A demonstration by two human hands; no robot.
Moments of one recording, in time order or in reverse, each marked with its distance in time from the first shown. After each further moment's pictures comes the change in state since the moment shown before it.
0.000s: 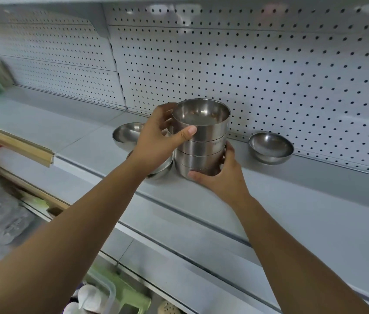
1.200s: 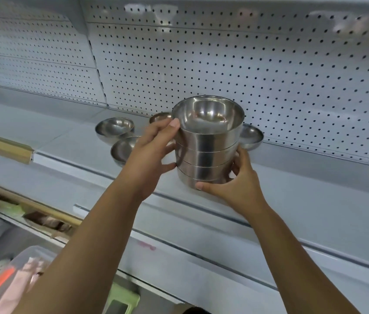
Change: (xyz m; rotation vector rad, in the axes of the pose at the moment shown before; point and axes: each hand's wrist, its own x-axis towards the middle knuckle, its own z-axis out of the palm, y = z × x) left_hand -0.087 0.048 0.019 -0.561 -0.119 -0.282; right_hand -0.097 -0.038 -0.057 -0.051 0.099 0.077
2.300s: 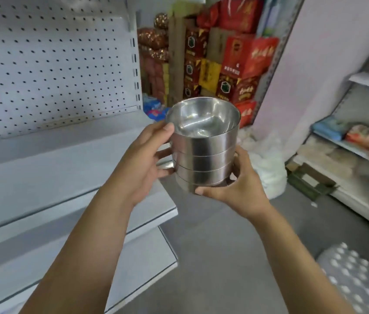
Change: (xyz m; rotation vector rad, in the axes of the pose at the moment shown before) left_hand -0.223 -0.084 0.451 -0.075 -0.948 -0.230; right_hand -0.401 0.043 -0.390 -0.214 0.773 0.256
